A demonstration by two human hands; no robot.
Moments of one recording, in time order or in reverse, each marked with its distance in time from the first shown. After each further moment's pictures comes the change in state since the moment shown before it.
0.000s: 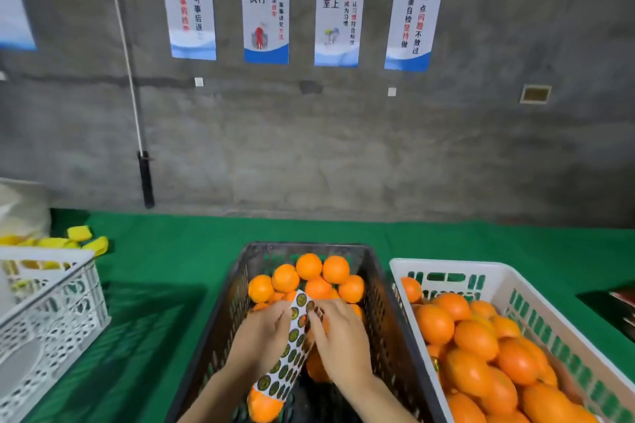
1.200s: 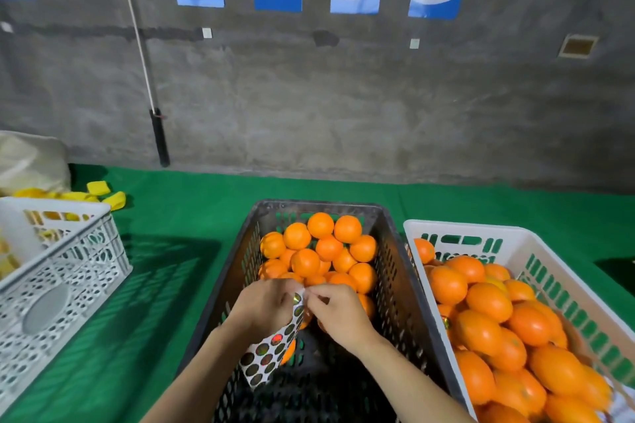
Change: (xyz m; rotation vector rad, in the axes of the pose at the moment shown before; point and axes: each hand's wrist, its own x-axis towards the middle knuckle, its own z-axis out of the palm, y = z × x) left_hand -0.009 -0.021 -0.011 0.295 -0.192 0.102; right_hand -0.016 0.003 0.021 0.514 -0.324 0.069
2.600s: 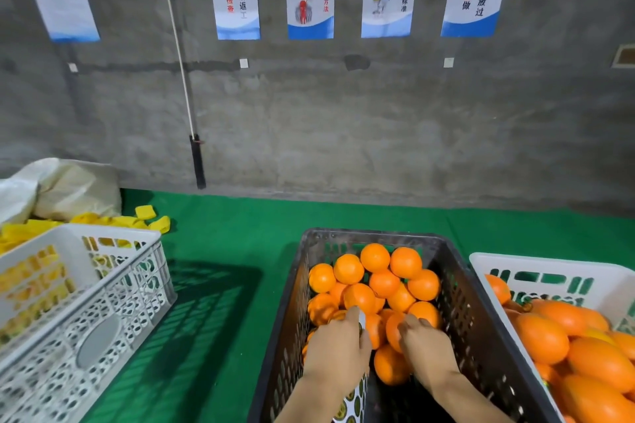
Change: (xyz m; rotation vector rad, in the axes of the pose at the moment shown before) left_hand 0.016 0.002 0.021 0.099 0.034 -0.140; right_hand 0.056 0.092 -0.008 -1.178 -0.105 0.159
